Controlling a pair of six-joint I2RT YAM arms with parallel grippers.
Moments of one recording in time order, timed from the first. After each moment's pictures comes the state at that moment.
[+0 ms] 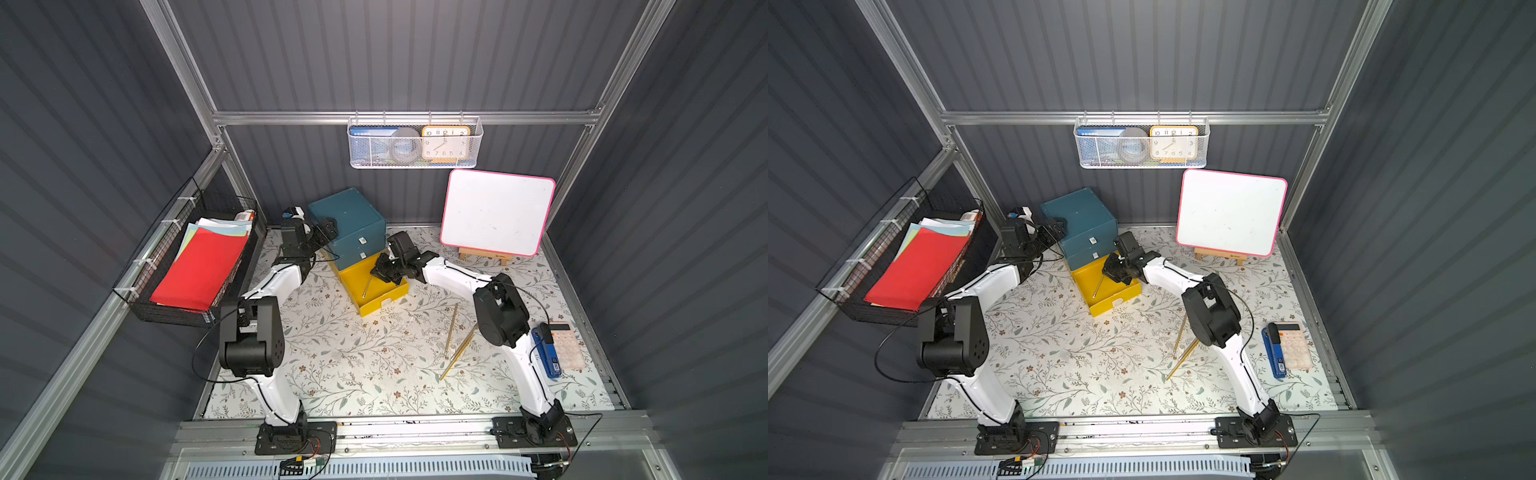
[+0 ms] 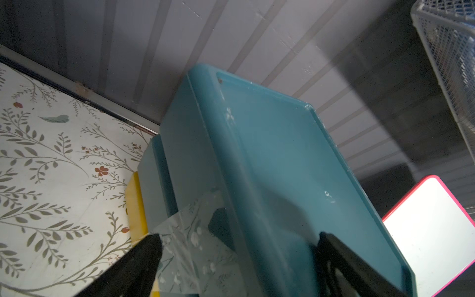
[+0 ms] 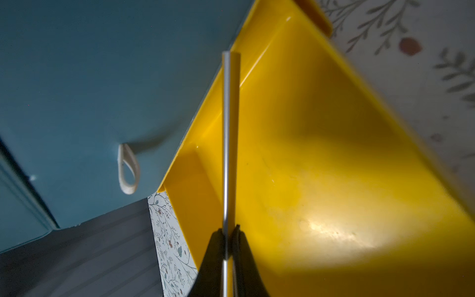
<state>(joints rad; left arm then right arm) 0.03 1.81 1.27 0.22 0.23 -0.59 0.66 2.34 1.90 -0.31 -0.30 1.07</state>
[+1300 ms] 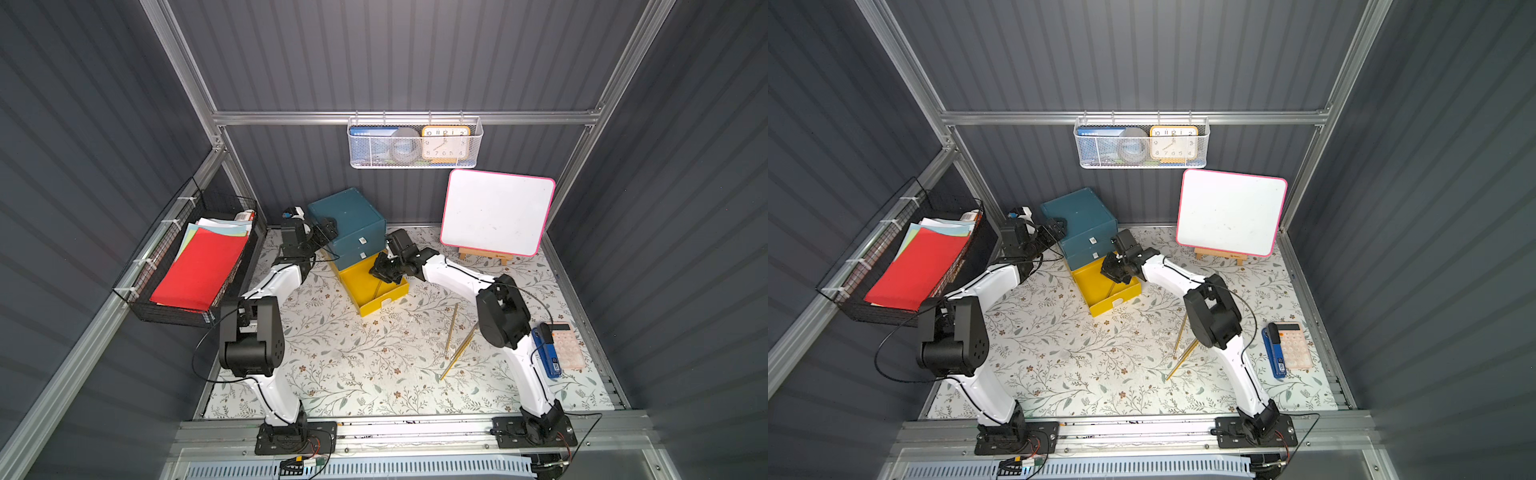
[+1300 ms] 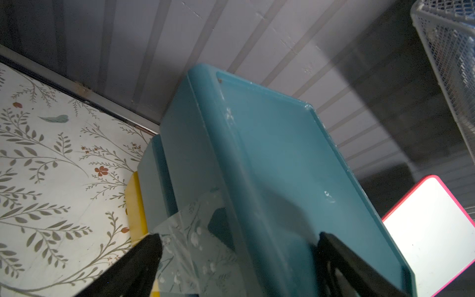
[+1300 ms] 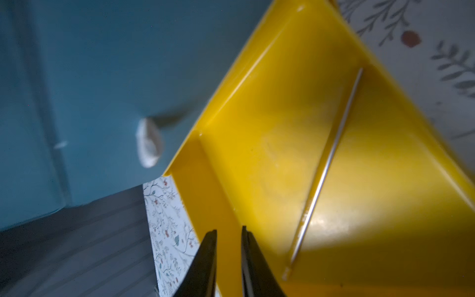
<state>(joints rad) 0.03 1.81 1.27 0.22 0.23 -0.59 0.67 2.22 1.88 -0.41 -0.29 1.02</state>
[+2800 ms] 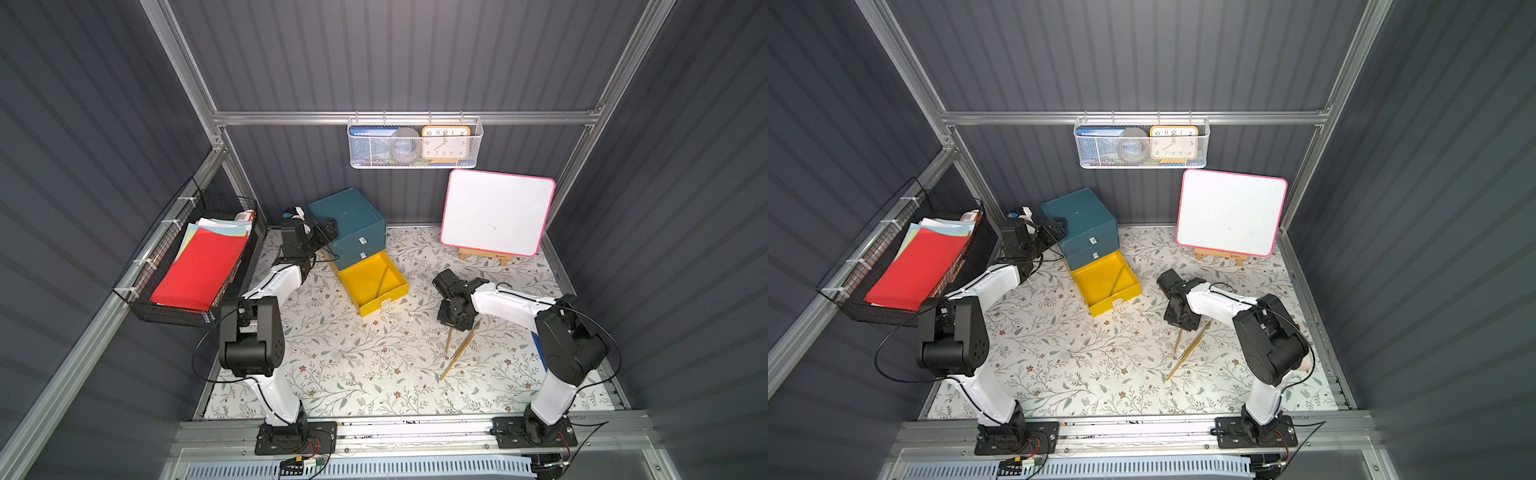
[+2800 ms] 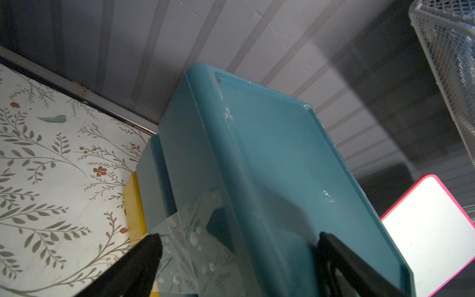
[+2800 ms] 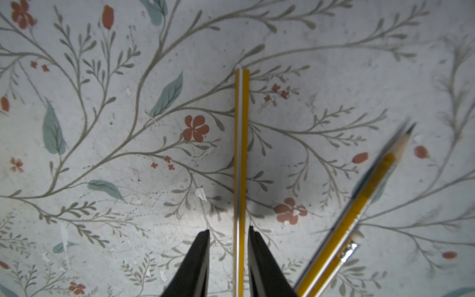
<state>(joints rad) 0.03 1.81 1.27 0.23 0.24 -0.59 0.57 1.78 1.11 -0.71 0.12 0.92</state>
